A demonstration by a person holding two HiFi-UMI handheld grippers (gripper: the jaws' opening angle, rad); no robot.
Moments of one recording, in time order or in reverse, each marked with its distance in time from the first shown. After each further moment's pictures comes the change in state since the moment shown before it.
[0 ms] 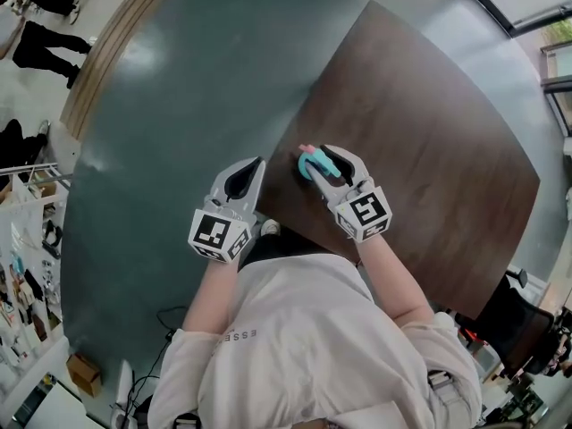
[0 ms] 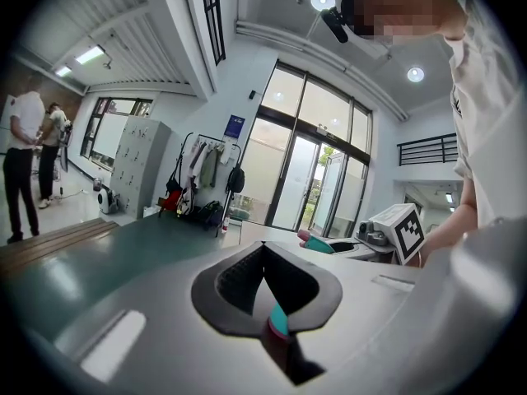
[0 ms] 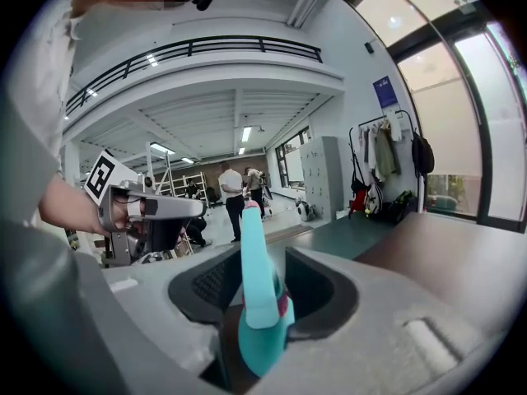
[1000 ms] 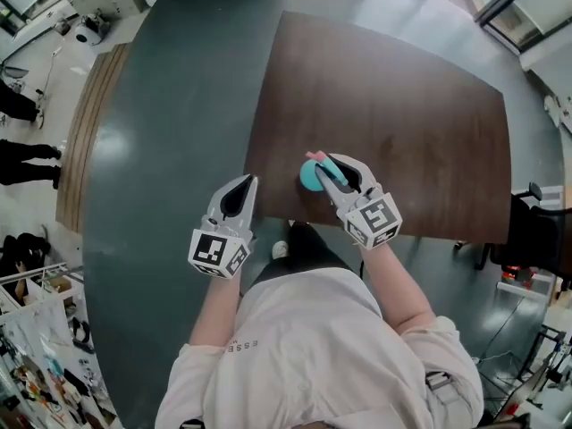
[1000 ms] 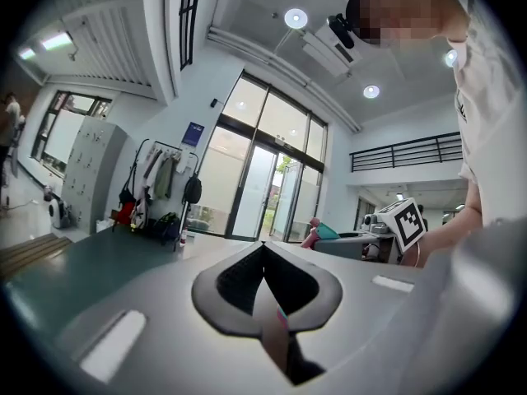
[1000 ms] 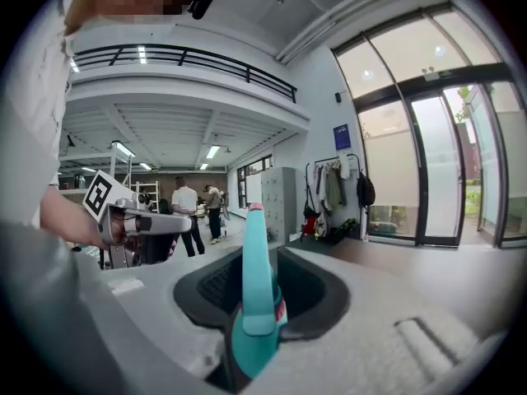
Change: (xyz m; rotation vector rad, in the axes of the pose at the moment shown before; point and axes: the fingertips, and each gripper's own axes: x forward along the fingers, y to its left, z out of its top) left arm -0.051 -0.048 0.020 0.083 -0.056 -0.296; right arm -0.104 0.044 0.035 -0.016 -0.151 -0.359
